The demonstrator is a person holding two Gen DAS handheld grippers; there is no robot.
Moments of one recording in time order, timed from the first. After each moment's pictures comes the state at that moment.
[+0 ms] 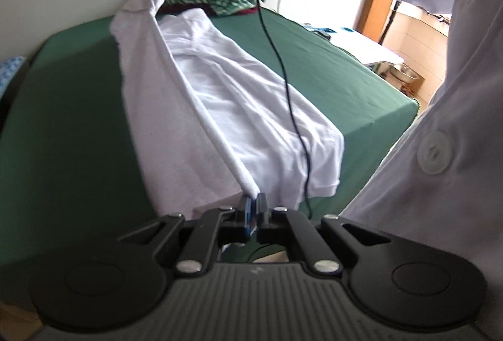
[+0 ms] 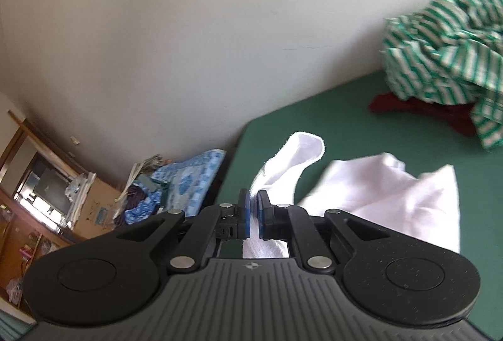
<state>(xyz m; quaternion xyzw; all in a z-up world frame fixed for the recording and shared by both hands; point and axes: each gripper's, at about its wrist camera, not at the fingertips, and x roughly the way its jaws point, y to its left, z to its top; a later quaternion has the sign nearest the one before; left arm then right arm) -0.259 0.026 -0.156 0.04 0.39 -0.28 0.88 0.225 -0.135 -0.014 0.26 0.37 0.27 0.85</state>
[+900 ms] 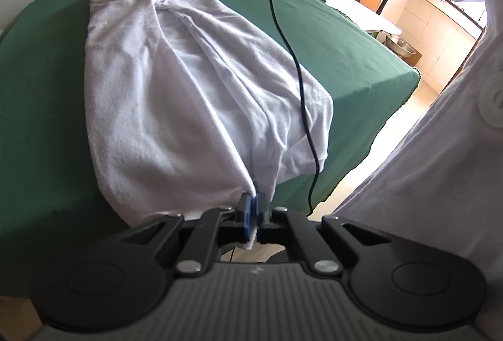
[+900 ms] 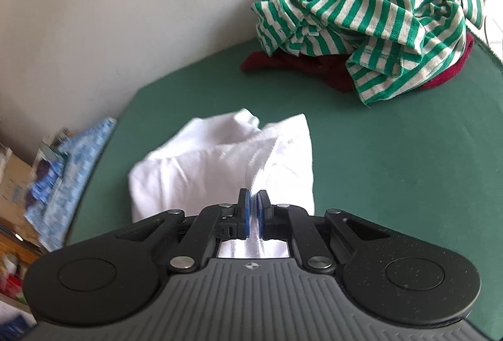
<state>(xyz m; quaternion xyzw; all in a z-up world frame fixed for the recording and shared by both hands) -0.248 -0.006 -0.192 0.04 0.45 -0.28 0.85 0.218 -0.193 -0.107 0.16 0.42 0.16 0.88</state>
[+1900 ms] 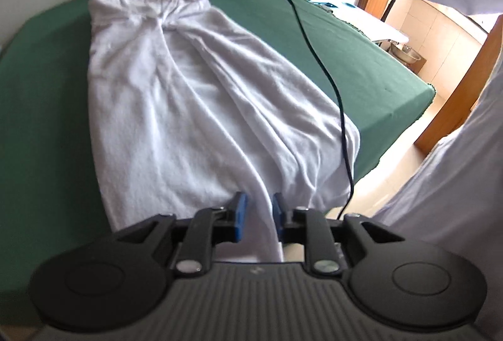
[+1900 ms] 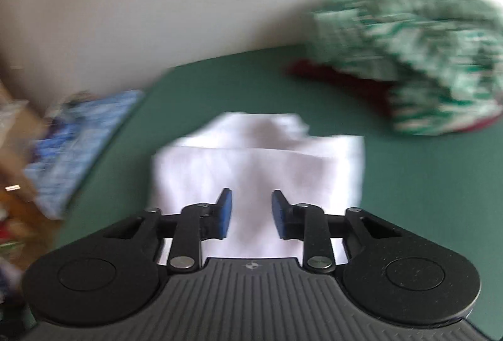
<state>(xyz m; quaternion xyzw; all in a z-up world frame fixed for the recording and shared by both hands) -0.212 -0.003 -0.192 0.04 0.45 -0.27 0.85 0.227 -0.141 -0.092 0.11 0.42 0.26 0.87</state>
